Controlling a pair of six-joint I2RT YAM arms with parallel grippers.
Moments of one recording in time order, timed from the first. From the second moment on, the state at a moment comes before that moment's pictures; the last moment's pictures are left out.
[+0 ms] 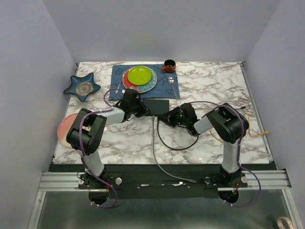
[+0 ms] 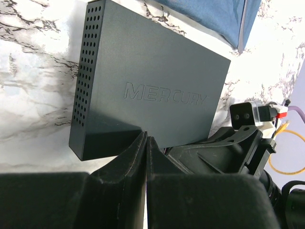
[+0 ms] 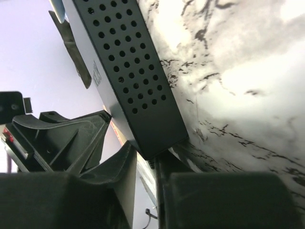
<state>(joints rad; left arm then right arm) -0.42 1.76 0.91 0.13 0.20 -0.95 0.55 2.00 0.72 0.80 -0.26 1.49</state>
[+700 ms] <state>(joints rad) -0.45 1.73 0.80 0.20 0.26 -1.02 0.54 1.99 0.78 0.69 -0.30 1.31</state>
